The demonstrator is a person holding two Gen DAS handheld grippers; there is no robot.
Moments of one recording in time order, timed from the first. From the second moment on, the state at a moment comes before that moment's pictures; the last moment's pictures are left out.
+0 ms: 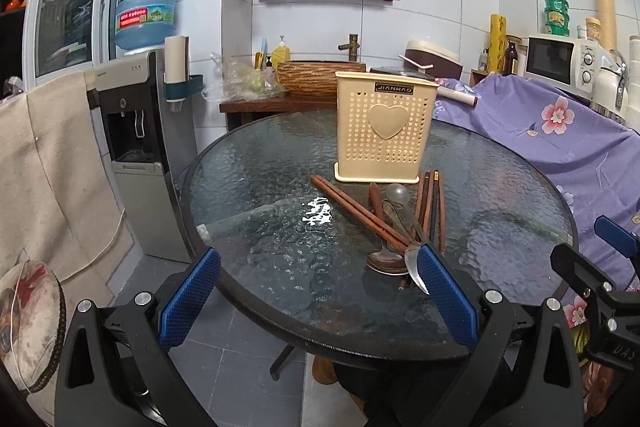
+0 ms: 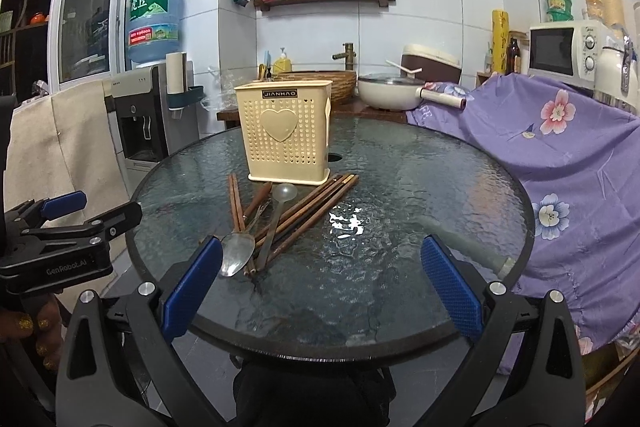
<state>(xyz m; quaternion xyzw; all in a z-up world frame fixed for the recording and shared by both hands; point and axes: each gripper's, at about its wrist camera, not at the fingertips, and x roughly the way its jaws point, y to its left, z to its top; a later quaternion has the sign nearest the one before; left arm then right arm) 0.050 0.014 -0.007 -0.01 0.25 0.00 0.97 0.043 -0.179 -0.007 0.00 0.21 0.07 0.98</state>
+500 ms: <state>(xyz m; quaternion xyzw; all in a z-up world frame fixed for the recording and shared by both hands) 0.130 0.026 -0.008 0.00 0.31 0.01 0.95 0.147 -0.176 -0.010 -0.01 0.32 0.11 0.94</state>
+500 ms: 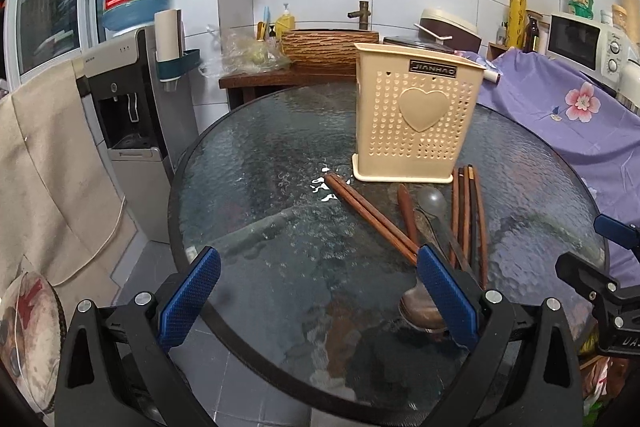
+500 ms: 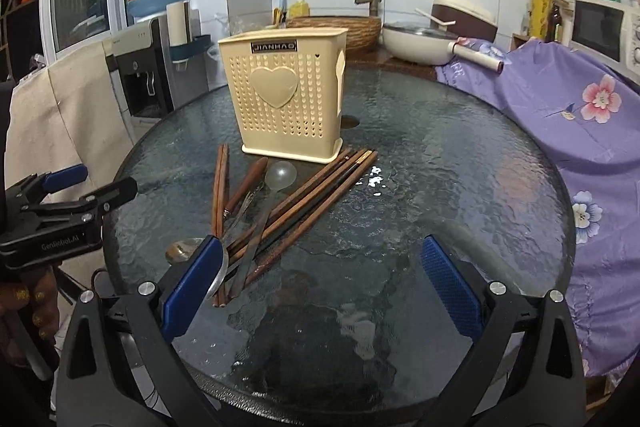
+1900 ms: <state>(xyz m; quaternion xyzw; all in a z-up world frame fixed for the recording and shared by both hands) 0.230 0.041 -0.027 -0.01 0.38 0.01 0.93 0.317 -0.182 -0.051 0.04 0.46 0.07 0.89</state>
